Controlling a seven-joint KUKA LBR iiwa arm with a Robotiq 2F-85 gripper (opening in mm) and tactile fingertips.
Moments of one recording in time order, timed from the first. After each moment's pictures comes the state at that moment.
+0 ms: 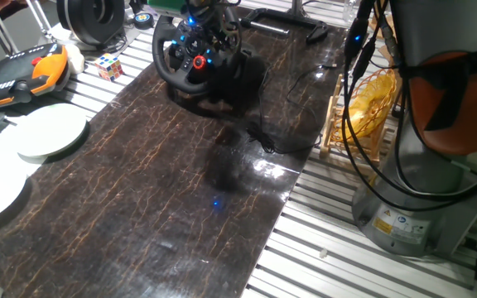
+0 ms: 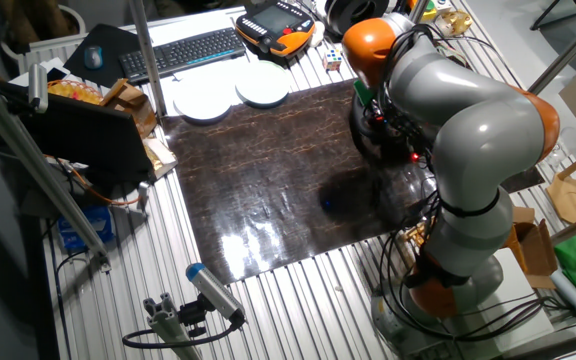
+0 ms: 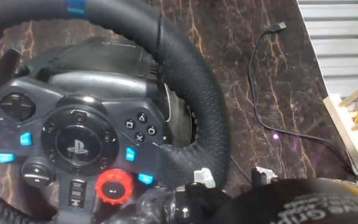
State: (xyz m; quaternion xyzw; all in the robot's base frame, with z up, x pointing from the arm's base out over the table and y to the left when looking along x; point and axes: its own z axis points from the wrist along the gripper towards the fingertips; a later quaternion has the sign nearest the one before) arm 0.493 -0.122 0.229 0.70 0.68 -0.20 0.13
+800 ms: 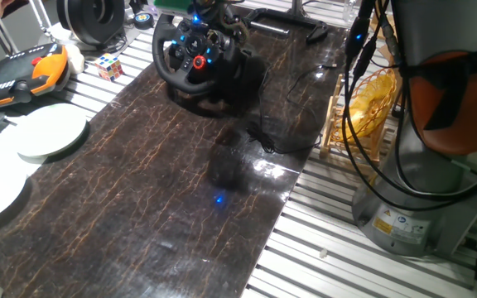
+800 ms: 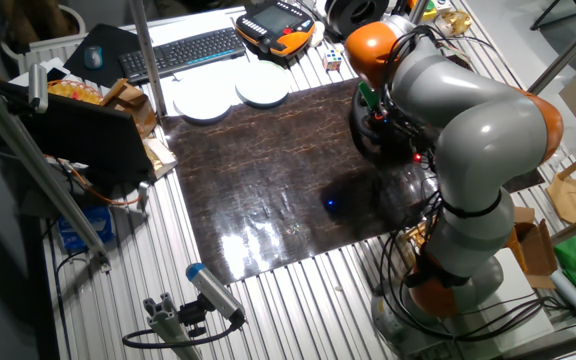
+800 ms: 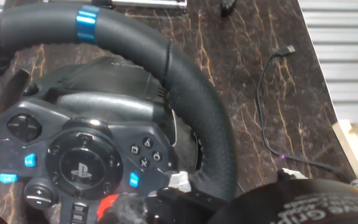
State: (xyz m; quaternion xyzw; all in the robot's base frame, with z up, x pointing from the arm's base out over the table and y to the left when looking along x) arm 0.495 -0.147 0.230 0.68 0.69 -0.20 0.15
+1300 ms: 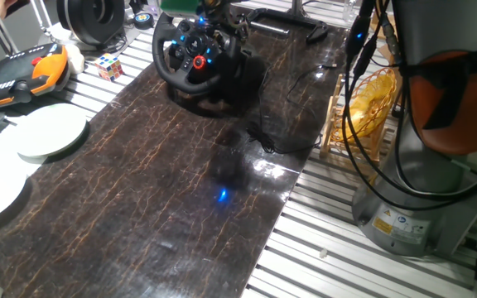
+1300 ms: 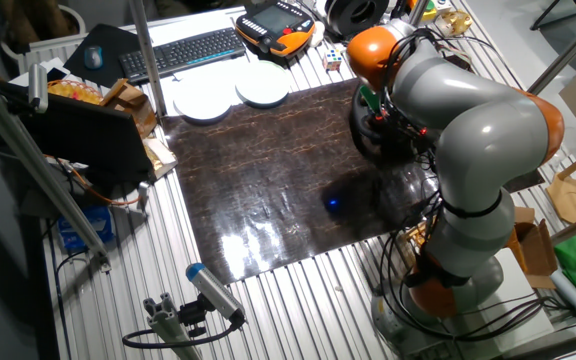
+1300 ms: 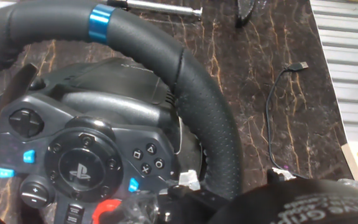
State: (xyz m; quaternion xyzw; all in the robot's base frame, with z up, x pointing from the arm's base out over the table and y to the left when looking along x) arm 0.495 -0.155 0.223 0.65 0.71 -0.21 0.15
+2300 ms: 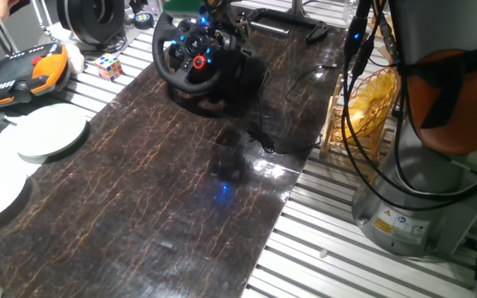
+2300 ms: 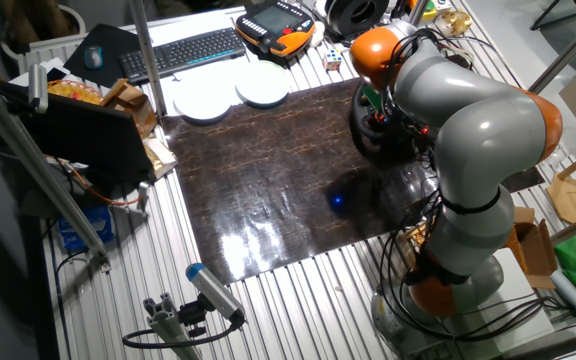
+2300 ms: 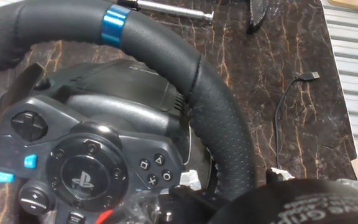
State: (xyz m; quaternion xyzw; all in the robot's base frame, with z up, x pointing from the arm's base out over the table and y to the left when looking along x) arm 0.502 -0.170 0.215 0.64 0.72 -0.21 0.15
